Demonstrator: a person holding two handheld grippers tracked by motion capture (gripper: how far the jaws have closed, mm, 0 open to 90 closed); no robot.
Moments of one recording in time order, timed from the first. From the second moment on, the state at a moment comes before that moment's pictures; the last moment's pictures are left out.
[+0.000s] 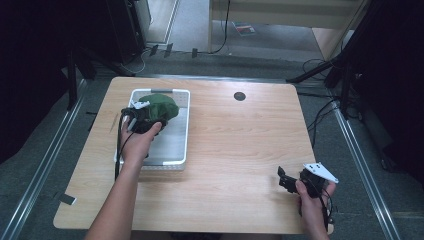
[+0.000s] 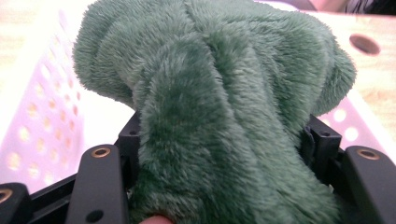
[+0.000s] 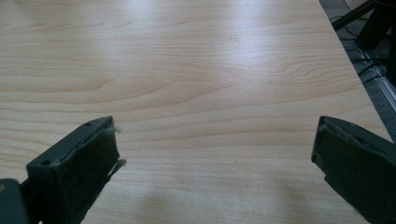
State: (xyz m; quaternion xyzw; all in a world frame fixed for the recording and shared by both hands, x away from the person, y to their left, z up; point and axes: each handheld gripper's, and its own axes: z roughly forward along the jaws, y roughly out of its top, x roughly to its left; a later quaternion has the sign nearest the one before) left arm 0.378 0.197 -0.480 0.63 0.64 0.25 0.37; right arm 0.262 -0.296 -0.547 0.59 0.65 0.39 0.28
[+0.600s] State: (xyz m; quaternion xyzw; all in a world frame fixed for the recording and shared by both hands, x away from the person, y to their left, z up) left arm 0.387 0.199 -0.495 0.67 0.65 0.21 0.29; right arm 0.262 -0.296 -0.547 0.59 0.65 0.39 0.28
